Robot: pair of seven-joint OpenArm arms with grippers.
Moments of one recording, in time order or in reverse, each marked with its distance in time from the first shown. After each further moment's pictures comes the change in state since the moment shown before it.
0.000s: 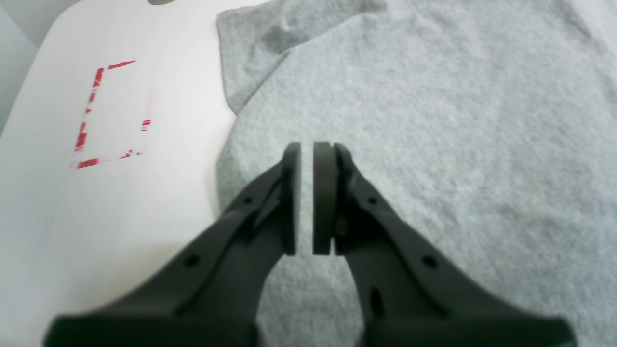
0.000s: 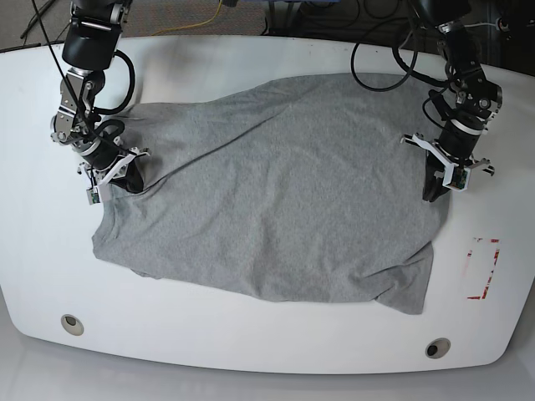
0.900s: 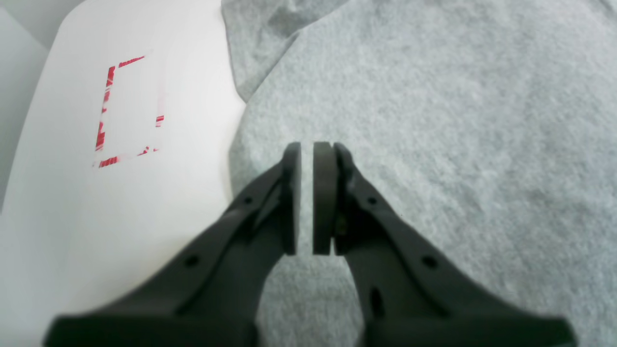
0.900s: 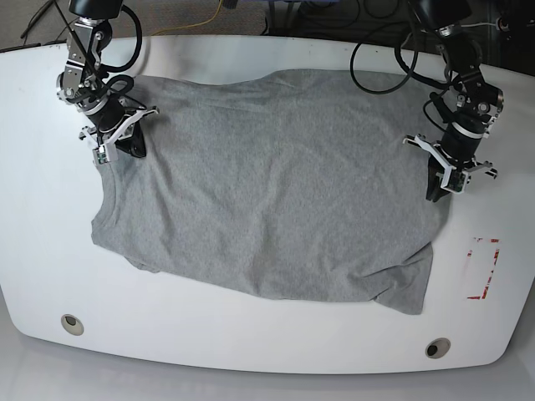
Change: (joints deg) left arm -1.1 0.0 -0.1 0.0 5.1 0.0 0.2; right arm -16.4 -2.4 0.3 16.7 -0.1 -1.7 1.3
